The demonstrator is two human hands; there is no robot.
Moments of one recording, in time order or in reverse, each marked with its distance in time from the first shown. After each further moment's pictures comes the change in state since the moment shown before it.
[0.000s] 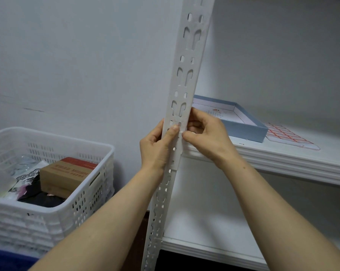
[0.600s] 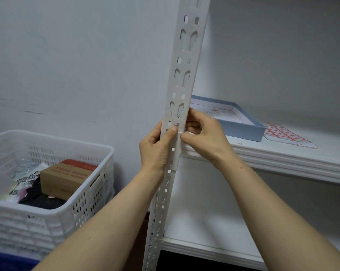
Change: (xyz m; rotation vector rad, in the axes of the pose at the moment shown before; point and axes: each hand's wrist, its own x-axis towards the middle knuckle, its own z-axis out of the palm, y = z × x) left_hand -0.003 0.002 0.003 -0.023 0.021 0.013; right_hand 0.000 0.000 0.003 0.017 -0.005 0.019
